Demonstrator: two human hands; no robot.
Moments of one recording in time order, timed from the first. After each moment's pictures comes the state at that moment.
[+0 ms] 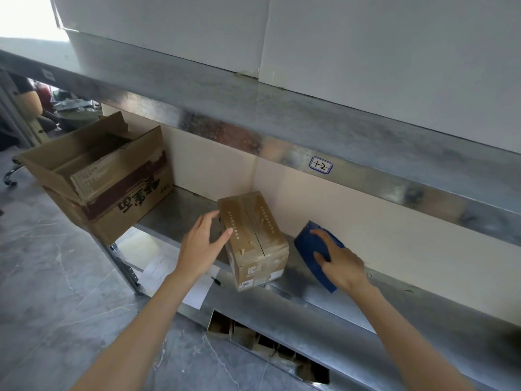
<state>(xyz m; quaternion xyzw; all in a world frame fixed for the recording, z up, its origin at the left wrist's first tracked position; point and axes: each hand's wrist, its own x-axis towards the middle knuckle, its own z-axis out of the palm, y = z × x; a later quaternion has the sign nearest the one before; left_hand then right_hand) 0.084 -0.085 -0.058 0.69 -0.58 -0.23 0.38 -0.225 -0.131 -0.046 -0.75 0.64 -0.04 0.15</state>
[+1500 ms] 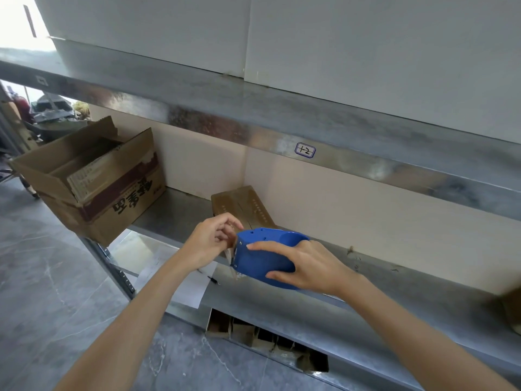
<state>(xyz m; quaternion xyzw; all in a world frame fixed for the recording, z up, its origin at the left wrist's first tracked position) 0.076 -0.064 -0.018 0.55 -0.67 -0.37 0.34 -0.174 -0.054 0.022 -0.93 0.35 -0.07 0.04</state>
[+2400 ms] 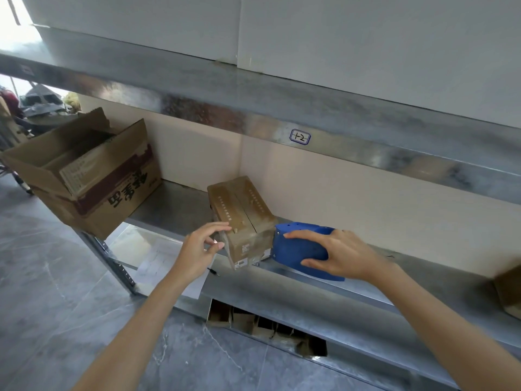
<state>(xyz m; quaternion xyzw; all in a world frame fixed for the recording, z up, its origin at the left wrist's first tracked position) 0.082 -0.043 -0.069 0.59 -0.66 -0.29 0.38 -0.235 -0.060 0.020 -0.90 0.43 -0.02 0.03</state>
